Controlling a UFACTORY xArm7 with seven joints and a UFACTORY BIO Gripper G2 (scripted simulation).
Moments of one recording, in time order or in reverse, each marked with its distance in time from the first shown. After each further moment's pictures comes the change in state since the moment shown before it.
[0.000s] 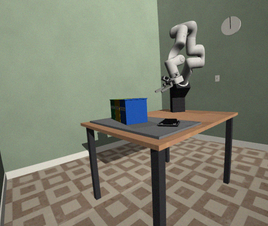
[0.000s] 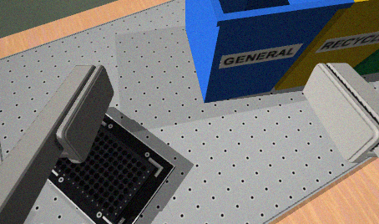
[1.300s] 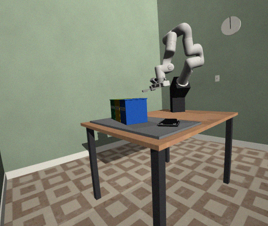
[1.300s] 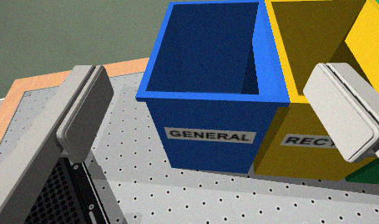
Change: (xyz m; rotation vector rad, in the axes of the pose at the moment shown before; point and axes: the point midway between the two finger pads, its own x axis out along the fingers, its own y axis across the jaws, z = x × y) arm 0.053 -0.094 0.031 0.009 -0.250 0.317
